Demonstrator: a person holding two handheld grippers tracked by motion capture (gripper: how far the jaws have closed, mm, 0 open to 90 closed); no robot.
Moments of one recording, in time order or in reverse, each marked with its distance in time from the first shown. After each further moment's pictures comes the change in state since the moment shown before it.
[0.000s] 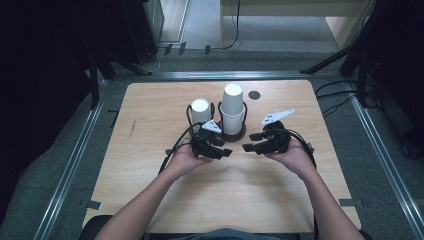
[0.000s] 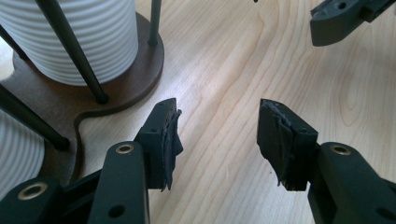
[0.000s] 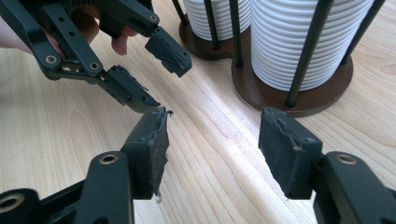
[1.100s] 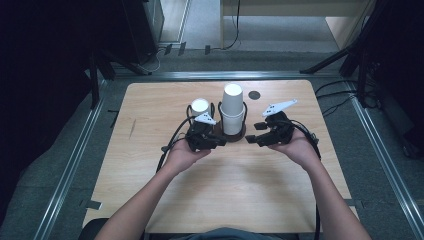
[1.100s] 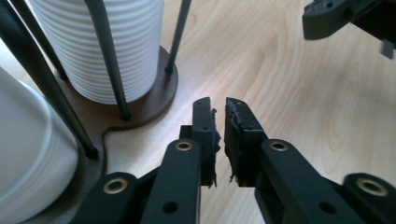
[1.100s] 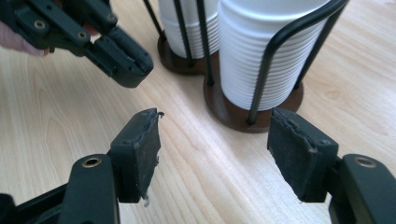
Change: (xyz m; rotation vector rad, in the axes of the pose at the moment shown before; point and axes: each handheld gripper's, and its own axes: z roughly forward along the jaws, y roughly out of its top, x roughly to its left) left arm 0.003 0.011 -0.022 -0.069 0.025 -0.058; right arm -0.005 0.024 -0.017 0.003 -0.083 -0.054
